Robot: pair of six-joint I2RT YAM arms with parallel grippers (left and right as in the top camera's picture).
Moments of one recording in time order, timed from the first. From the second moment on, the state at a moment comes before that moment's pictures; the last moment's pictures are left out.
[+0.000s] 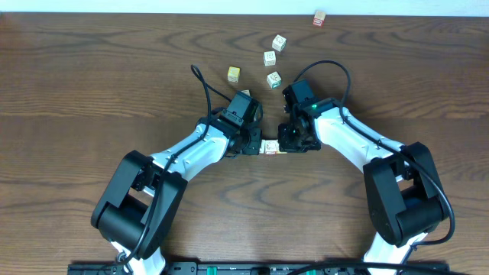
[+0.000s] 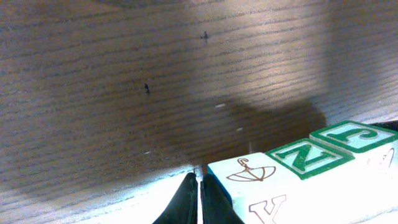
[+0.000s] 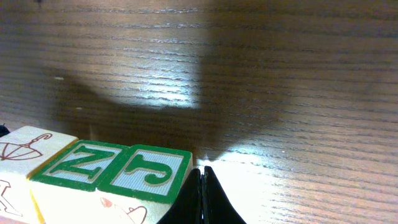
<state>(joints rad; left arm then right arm) -0.56 1.86 1.08 -0.39 0.18 -0.41 0.44 1.91 1.21 -0.71 -0.15 0.44</state>
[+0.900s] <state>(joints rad) -0.56 1.85 1.07 -0.34 0.18 -0.51 0.44 1.90 1.21 -0.70 -0.13 0.50</state>
